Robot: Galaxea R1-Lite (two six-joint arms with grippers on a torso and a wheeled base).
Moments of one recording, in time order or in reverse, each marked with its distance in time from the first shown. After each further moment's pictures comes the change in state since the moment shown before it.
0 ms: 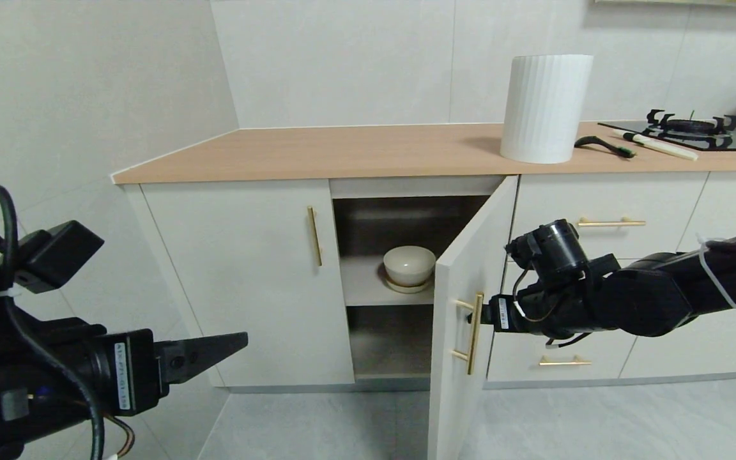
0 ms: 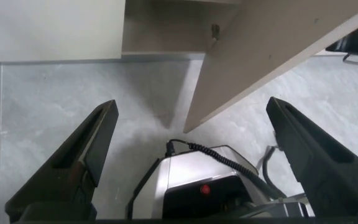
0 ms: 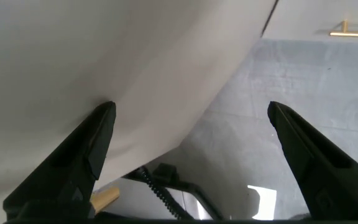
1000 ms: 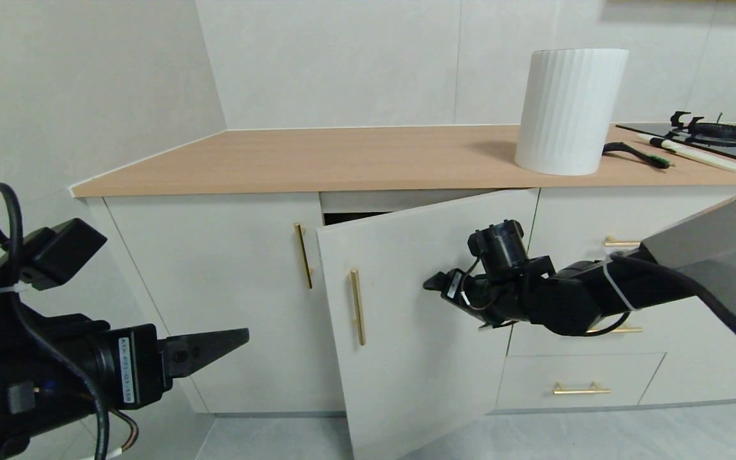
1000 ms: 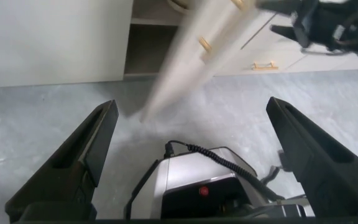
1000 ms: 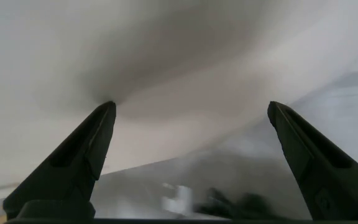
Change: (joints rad) left arm 0.004 0.005 -0.004 -0.004 -0.001 -0.007; right arm 0.064 0.198 -0.196 -0.188 -0.009 0.444
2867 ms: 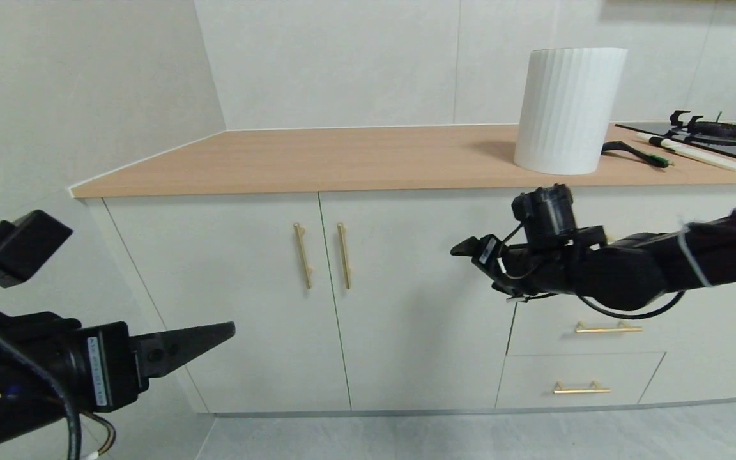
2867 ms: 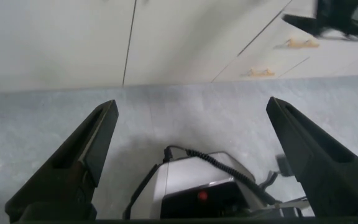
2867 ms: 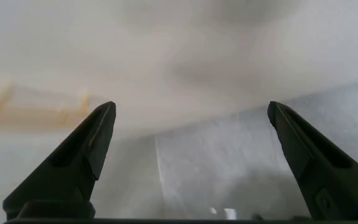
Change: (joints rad) left arm 0.011 -0.067 0.004 -0.001 -0.001 0.005; right arm -0.072 -0.184 0.068 0.011 0.030 0.039
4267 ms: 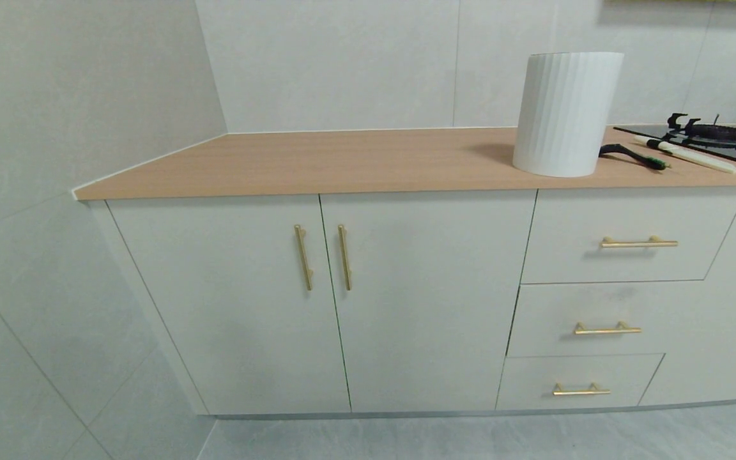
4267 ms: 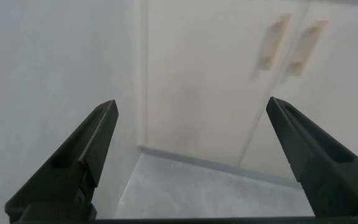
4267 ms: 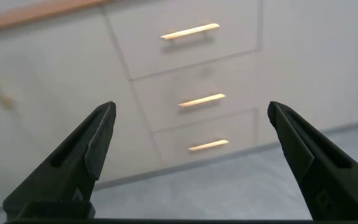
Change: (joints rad) left arm 0.477 -1.081 0.463 0.150 0.171 0.347; right arm -0.378 -1.890 0.890 0.529 -0.247 -0.724
